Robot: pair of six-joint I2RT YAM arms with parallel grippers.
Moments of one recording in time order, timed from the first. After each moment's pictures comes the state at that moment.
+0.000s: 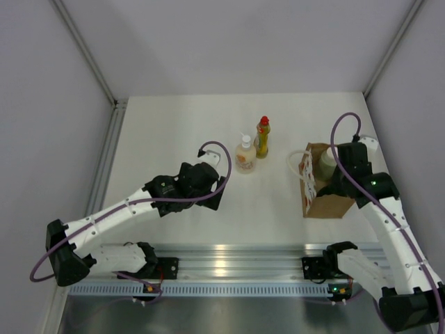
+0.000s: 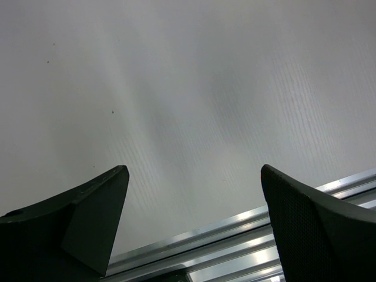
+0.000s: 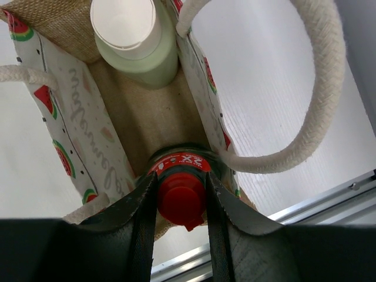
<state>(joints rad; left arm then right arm) -0.98 1.16 1.04 -0.82 -0.42 -0.44 0.20 0.89 0.99 -0.97 0.46 0.45</state>
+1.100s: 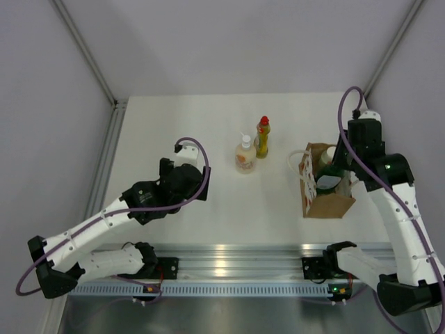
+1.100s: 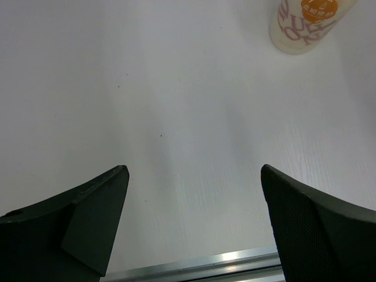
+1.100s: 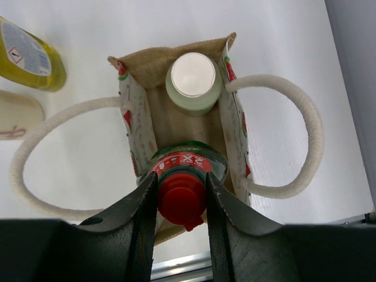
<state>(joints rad) -0.98 1.00 1.04 -0.82 -0.64 -0.48 0.20 1.01 1.29 -1.03 0.34 0.31</state>
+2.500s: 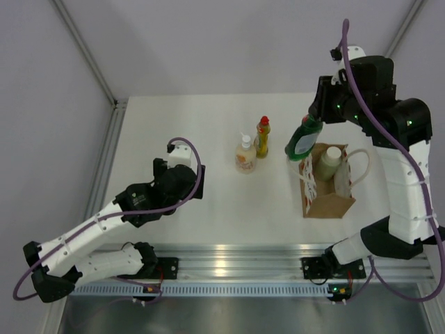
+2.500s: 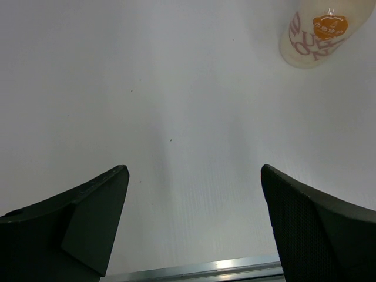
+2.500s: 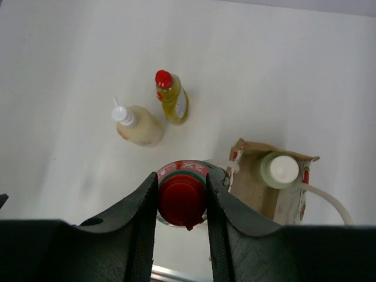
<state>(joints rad) -0.96 0.95 1.02 -0.82 -0.69 -0.48 0.40 1.46 2.27 -1.34 0.16 0.19</state>
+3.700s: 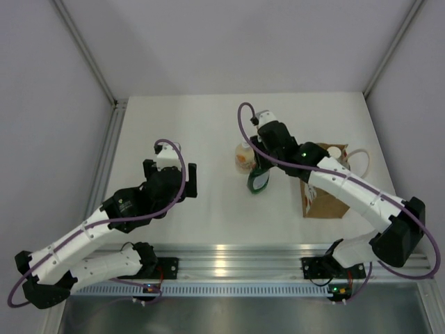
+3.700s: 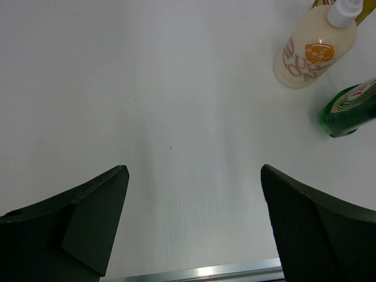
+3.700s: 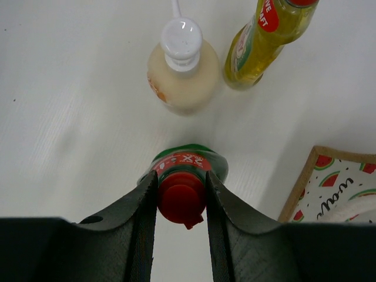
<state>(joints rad) -0.96 0.85 1.02 -0.82 -0.72 -0.50 0.78 1.38 1.32 -0.65 0.30 0.24</state>
